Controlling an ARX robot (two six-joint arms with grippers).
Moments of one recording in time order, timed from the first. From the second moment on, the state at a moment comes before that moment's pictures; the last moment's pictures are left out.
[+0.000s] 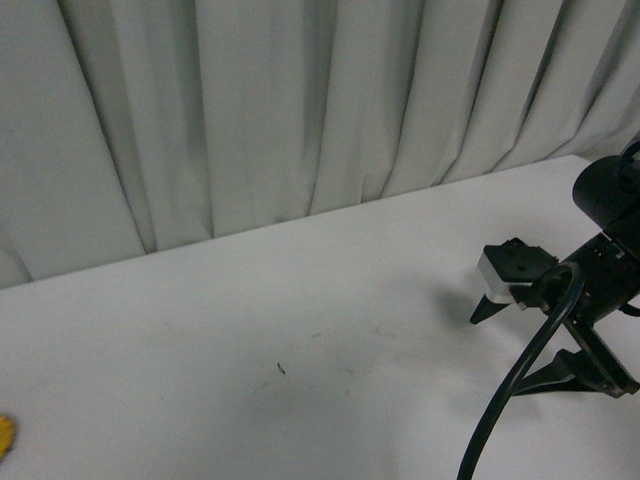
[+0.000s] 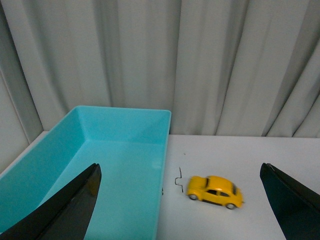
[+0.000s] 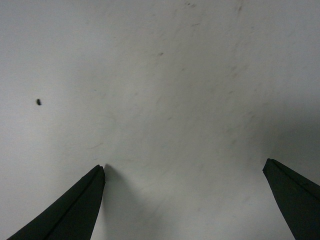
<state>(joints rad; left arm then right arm) 0.00 0.01 0.01 0.00 0.00 0.00 -0.52 2.10 1.01 -0.49 -0.61 -1.73</state>
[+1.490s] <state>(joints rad) 0.00 0.01 0.01 0.00 0.00 0.00 0.00 0.48 0.14 0.35 0.00 -0.02</state>
